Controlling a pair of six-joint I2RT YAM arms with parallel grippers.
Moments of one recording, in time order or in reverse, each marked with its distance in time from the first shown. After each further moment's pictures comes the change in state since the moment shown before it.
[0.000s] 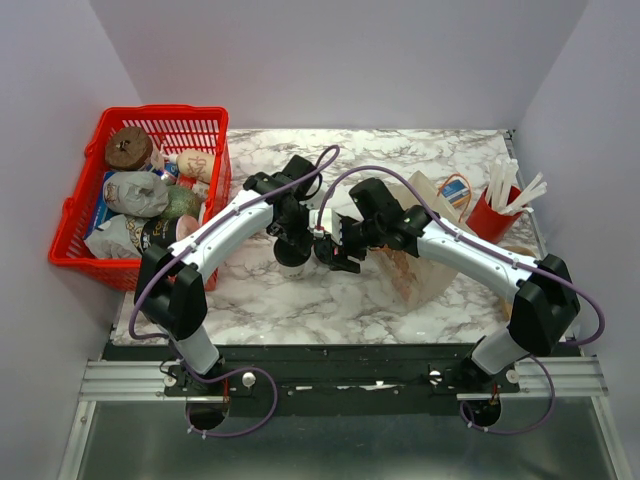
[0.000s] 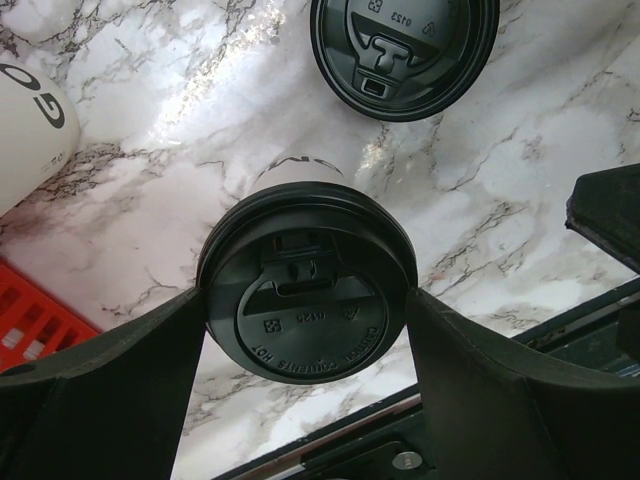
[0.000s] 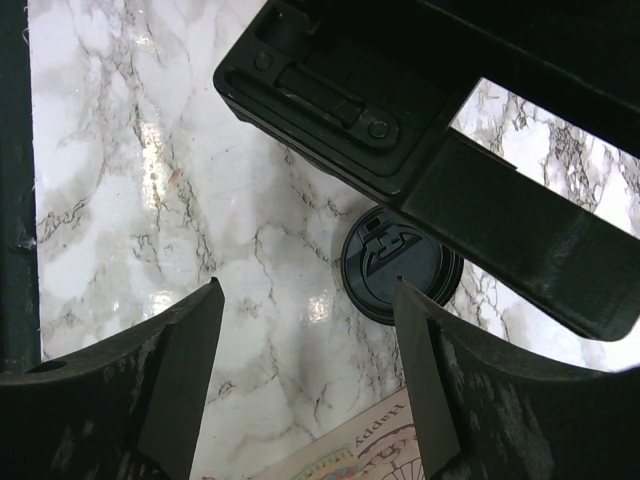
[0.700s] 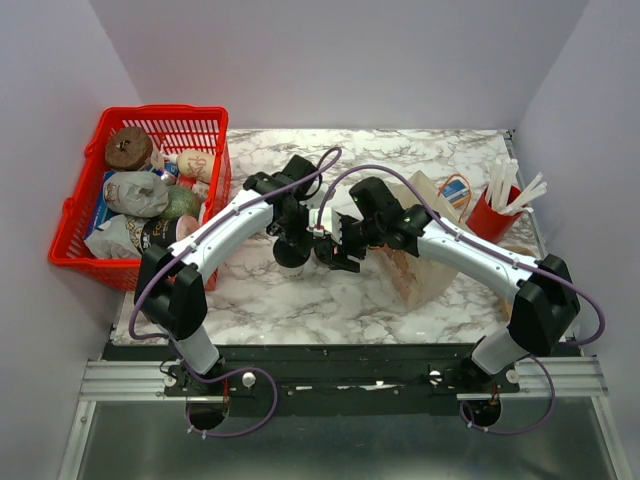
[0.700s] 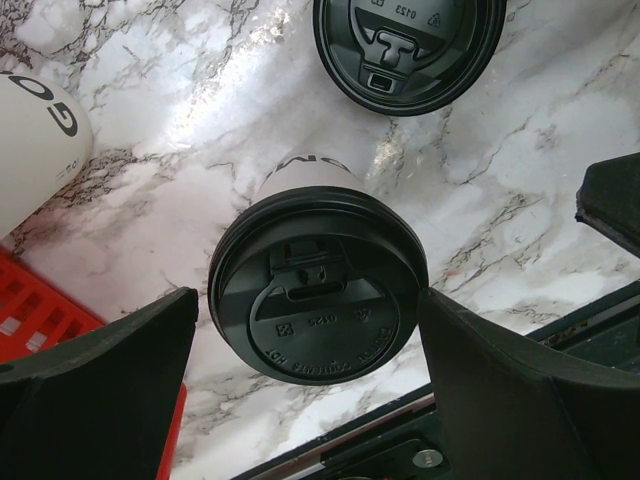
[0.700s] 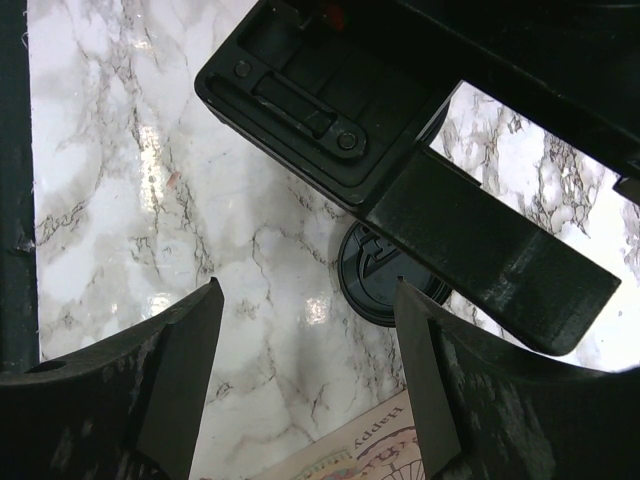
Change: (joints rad) left arm 0.000 0.000 0.000 -0.003 -0.007 0.057; right arm 0.000 0.000 0.007 0.000 0.000 0.000
